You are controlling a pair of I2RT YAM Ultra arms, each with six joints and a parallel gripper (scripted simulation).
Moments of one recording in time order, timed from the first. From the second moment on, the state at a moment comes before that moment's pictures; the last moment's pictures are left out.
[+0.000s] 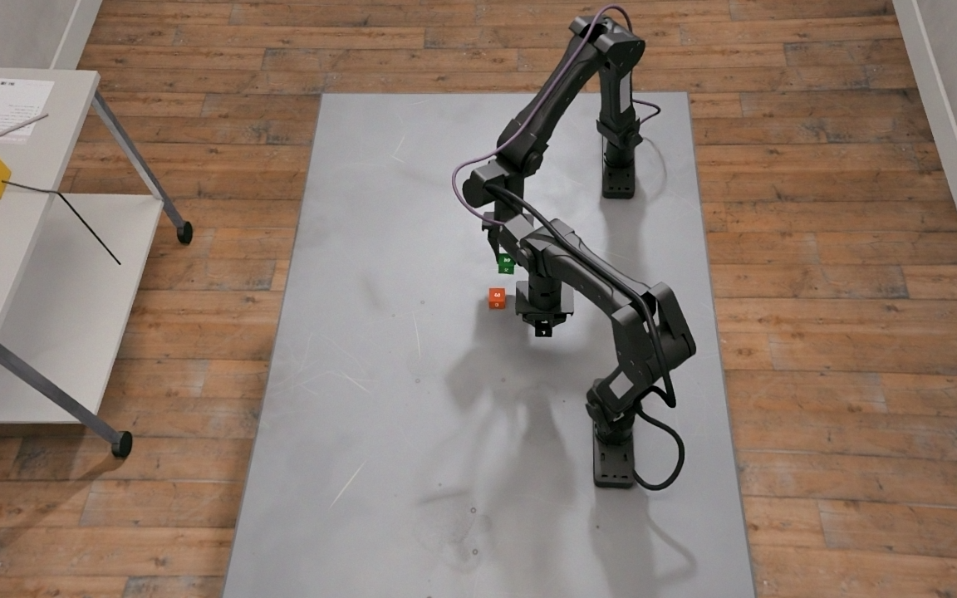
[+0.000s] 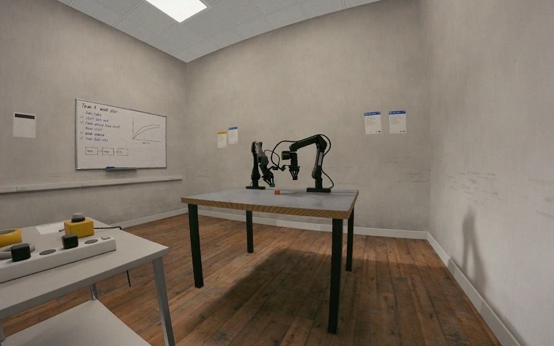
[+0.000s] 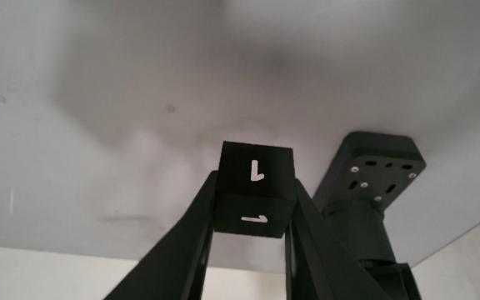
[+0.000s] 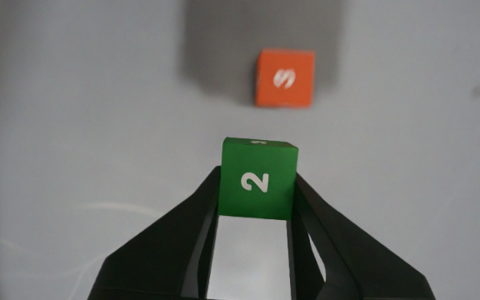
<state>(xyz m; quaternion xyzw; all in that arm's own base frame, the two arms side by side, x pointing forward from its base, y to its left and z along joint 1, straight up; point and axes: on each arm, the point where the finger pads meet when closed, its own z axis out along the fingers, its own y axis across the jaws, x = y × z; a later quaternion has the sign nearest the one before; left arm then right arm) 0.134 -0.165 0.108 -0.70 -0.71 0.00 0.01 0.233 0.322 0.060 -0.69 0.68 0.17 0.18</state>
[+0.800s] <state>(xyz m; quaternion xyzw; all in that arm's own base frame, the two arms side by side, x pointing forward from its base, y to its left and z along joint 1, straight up) 0.134 -0.165 0.108 -0.70 -0.71 0.00 0.01 0.178 0.269 0.039 -0.70 0.68 0.18 0.16</state>
